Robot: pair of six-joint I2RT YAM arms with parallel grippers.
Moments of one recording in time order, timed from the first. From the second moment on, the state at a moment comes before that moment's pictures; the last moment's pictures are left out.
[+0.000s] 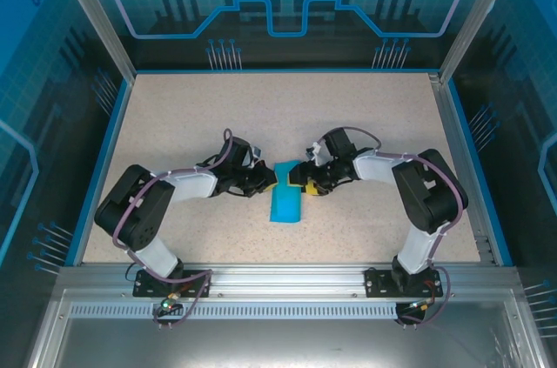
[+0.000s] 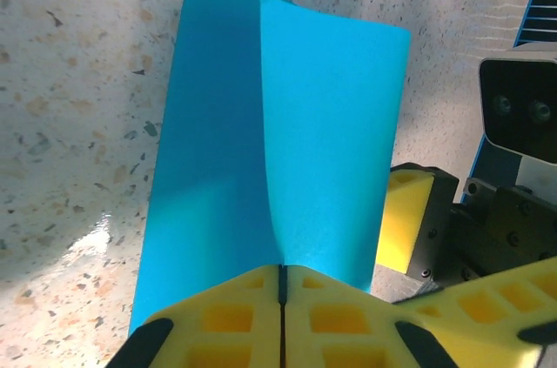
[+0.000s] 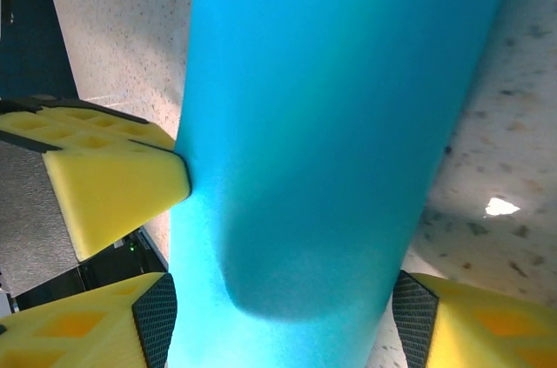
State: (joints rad) left arm -0.47 1.65 0.73 0.07 0.55 -1.03; right arm 0.46 1.78 0.91 -0.21 -0.77 0.64
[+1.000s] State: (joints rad) left arm -0.35 1.67 0.79 -0.04 0.64 -0.87; right arm 0.55 1.77 0.81 0.05 -0.63 0.90
